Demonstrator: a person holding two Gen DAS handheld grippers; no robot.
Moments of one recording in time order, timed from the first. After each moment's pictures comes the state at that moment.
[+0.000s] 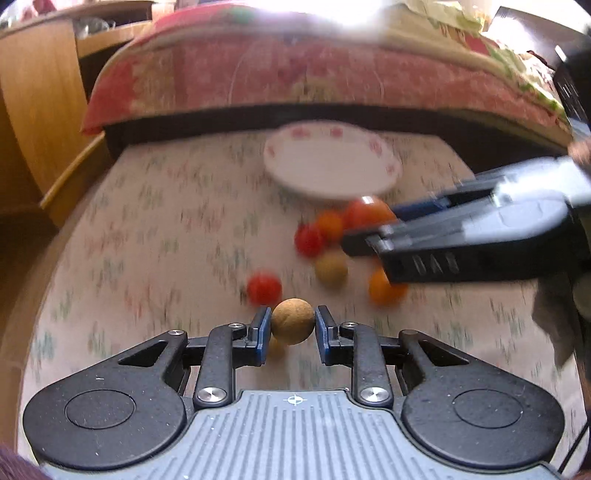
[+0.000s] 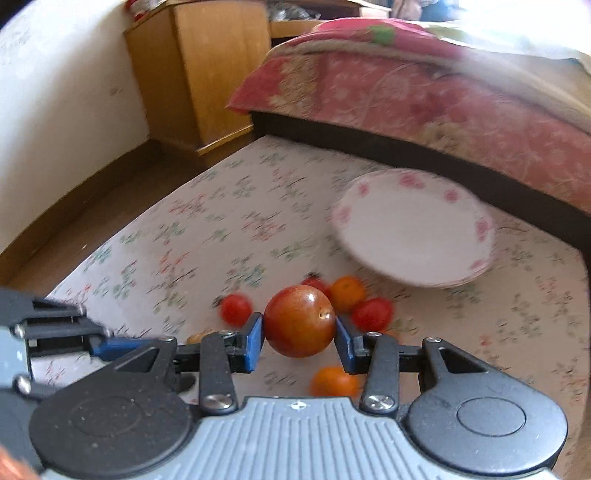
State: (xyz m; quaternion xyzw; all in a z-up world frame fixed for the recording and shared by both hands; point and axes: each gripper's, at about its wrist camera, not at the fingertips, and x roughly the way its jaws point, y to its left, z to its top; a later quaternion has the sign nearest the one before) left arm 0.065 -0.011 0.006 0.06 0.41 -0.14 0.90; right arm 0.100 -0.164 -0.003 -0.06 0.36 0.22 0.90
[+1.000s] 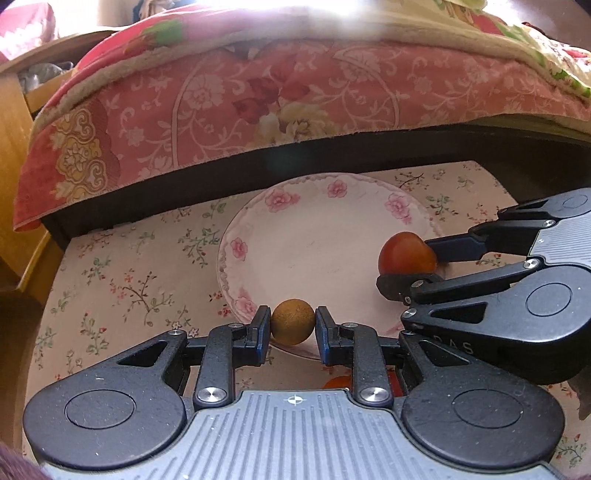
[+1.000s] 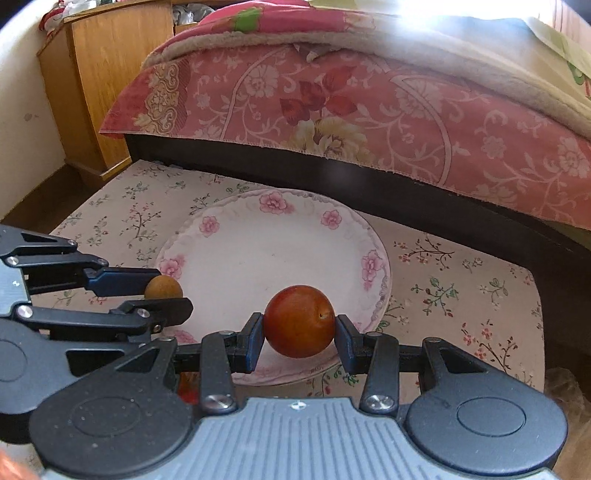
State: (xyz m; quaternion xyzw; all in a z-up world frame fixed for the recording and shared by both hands) left arm 0.197 -0.079 -0.015 0.12 0.40 -0.14 0.90; right arm 0.211 -0.213 -0.023 -0.06 0.37 0.13 0.92
